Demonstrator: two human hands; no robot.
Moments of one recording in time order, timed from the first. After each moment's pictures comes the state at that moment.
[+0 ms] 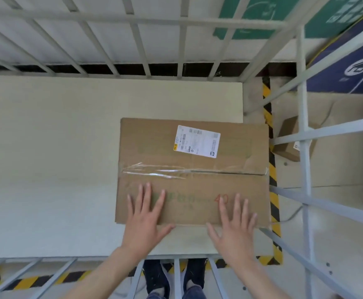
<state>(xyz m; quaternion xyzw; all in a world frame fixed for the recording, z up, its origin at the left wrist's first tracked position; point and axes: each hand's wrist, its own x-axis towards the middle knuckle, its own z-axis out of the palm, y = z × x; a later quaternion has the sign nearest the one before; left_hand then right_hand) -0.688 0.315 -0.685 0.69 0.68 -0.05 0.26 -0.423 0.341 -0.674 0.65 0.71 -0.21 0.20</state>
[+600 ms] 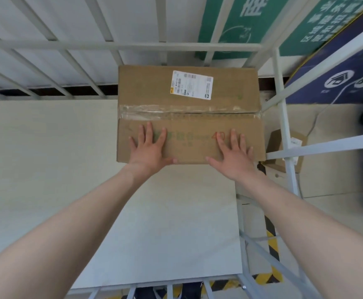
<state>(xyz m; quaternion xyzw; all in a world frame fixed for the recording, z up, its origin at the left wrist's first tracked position) -0.685 0.573 -0.680 0.64 0.70 -0.13 0.31 -0.424 0.599 -0.684 0.63 0.69 -0.27 0.23</state>
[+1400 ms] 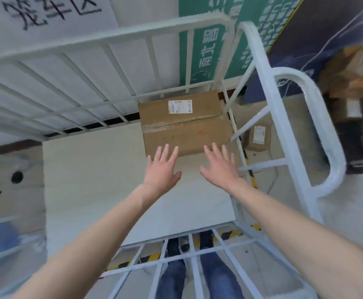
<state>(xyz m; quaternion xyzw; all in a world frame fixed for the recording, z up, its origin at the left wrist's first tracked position) -0.660 0.440 -0.349 0.72 0.62 -0.13 0.26 -0.451 0.455 -0.373 0.65 0.70 -0.28 0.14</state>
